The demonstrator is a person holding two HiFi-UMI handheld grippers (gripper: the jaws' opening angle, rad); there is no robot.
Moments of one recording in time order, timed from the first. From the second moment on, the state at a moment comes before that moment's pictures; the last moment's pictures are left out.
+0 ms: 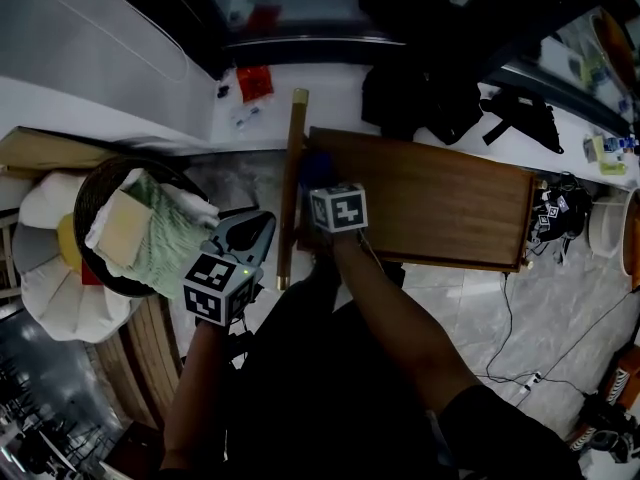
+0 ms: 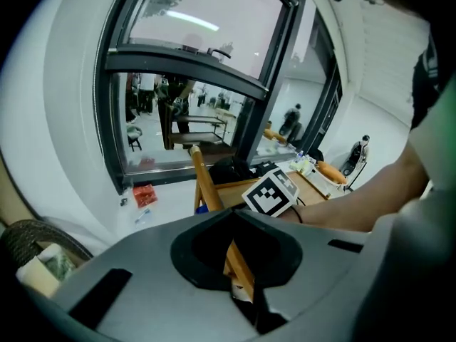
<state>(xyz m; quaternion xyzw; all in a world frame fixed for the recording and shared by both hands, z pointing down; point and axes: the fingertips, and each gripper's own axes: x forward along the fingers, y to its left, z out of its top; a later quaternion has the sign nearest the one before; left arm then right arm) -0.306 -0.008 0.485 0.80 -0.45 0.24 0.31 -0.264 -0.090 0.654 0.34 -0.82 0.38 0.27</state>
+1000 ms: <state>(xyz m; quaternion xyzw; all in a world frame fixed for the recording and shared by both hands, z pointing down) -0.093 -0.045 0.475 0.84 -0.38 0.23 0.30 0.012 -0.115 0.669 0.42 -0.77 0.35 0.33</state>
